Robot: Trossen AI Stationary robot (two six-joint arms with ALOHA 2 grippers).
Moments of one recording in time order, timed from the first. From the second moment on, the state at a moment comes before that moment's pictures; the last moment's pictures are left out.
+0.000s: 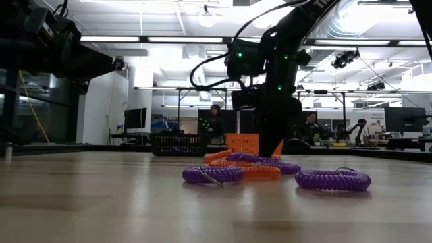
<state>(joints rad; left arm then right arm) 0.14 0.01 0.01 0.00 0.01 -0.29 -0.15 1.94 1.17 -0.54 -0.03 -0.02</state>
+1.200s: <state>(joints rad) 0.14 0.01 0.01 0.00 0.01 -0.29 -0.16 1.80 1.16 -0.59 -0.03 0.11</state>
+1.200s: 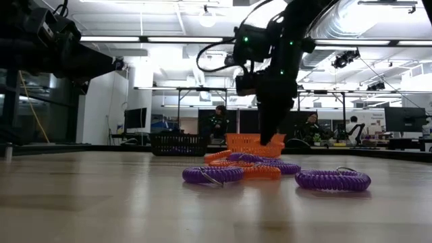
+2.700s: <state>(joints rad) 0.14 0.01 0.01 0.00 0.01 -0.29 -0.54 1.65 1.16 -0.29 0.01 0.26</state>
